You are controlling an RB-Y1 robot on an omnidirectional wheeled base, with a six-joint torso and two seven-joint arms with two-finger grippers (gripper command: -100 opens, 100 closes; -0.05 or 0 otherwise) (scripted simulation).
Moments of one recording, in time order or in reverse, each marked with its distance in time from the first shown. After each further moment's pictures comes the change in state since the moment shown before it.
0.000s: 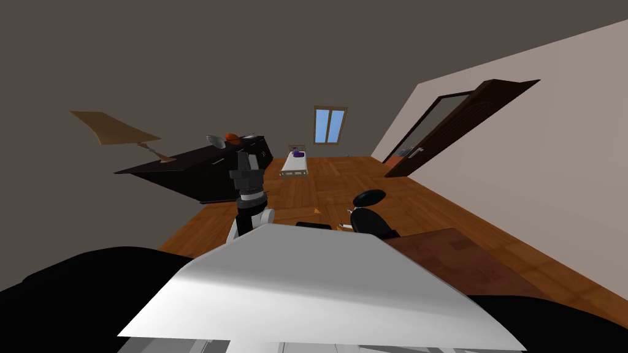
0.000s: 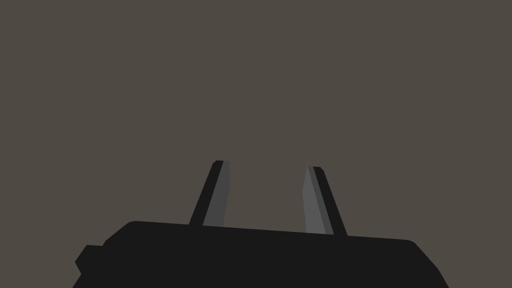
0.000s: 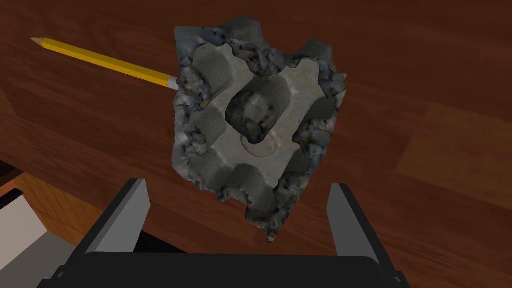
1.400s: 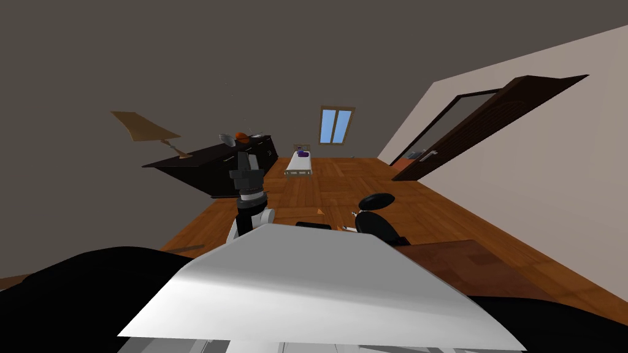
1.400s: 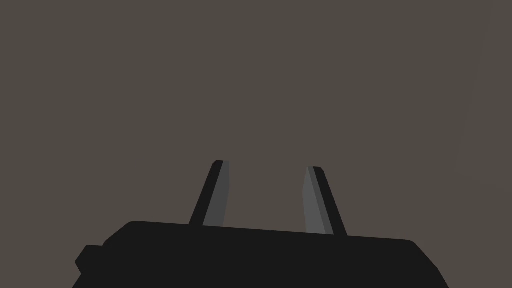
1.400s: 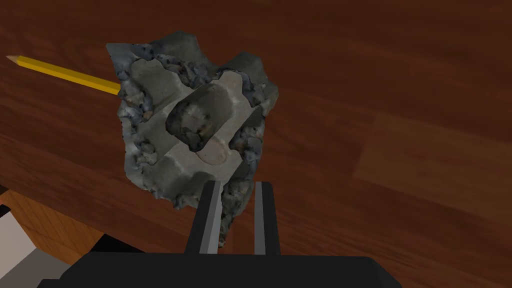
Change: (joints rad) left arm 0.000 0.000 0.000 0.000 0.000 0.000 0.000; right arm -0.076 0.090 -0.005 0.328 0.128 -0.221 -0.104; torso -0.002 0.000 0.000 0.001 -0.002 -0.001
